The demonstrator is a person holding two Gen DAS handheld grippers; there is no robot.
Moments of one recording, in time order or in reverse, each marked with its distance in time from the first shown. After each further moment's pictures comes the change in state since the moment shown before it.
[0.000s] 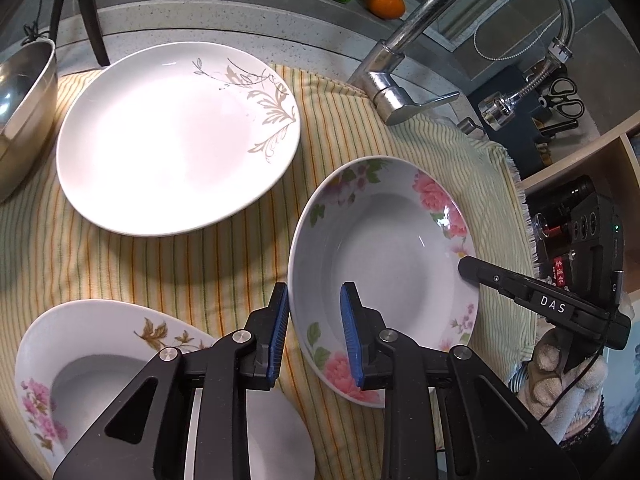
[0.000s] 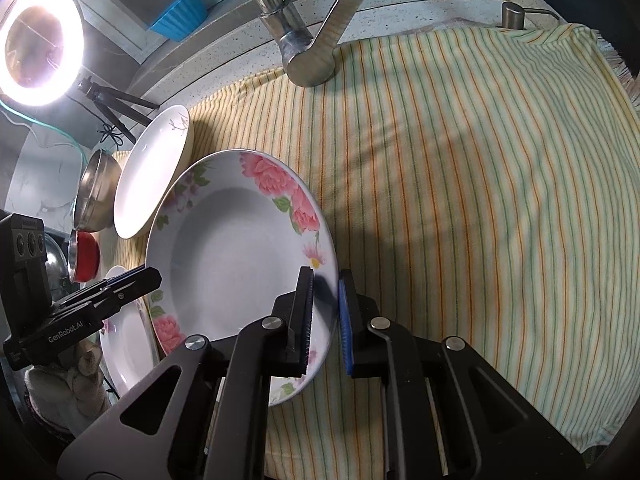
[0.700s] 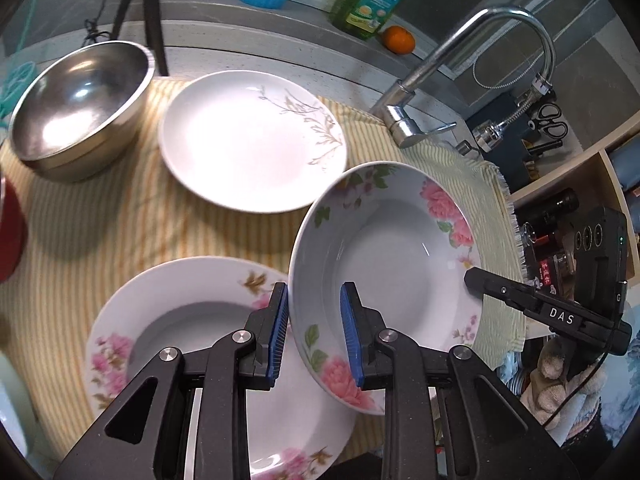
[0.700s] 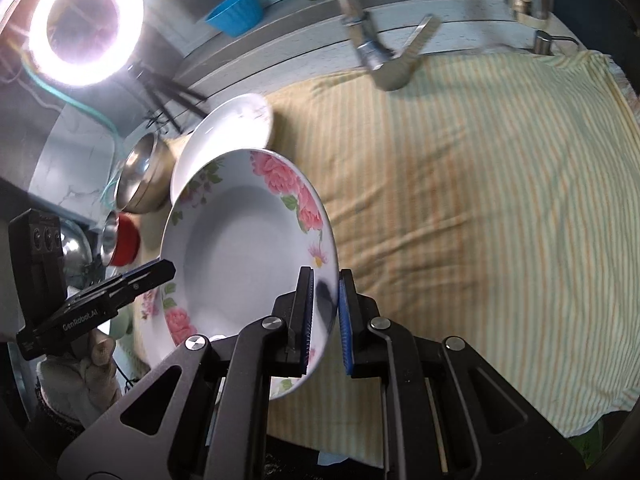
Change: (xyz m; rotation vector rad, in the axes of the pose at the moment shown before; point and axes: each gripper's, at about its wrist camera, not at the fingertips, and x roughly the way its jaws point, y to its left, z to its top) left arm -0.070 0.044 -0.025 -0.034 -0.067 0.005; right arm -0.030 0.070 -0.026 -0.055 -0.015 0.062
